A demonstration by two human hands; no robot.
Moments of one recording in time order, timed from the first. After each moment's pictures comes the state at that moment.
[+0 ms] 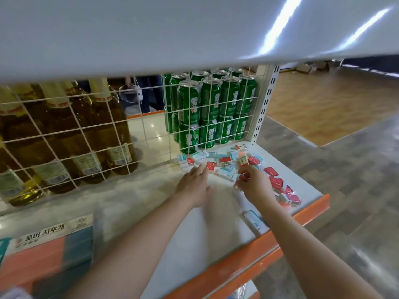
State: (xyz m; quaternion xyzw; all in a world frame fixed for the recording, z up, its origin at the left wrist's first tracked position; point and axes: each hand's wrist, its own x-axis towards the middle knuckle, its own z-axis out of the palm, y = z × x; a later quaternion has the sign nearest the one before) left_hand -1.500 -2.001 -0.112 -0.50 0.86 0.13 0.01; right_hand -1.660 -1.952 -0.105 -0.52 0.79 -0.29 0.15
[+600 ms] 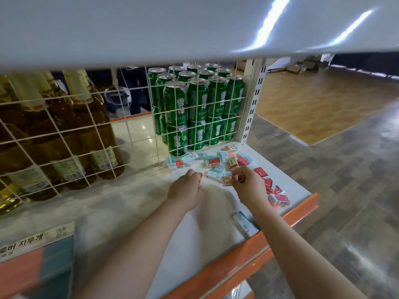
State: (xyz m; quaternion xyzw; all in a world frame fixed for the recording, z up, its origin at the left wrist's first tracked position) left_hand -1.515 -2.001 -0.122 -0.53 0.83 0.12 -0.08; right_hand -1.669 -1.945 -0.105 -0.48 0.77 -0.37 0.20
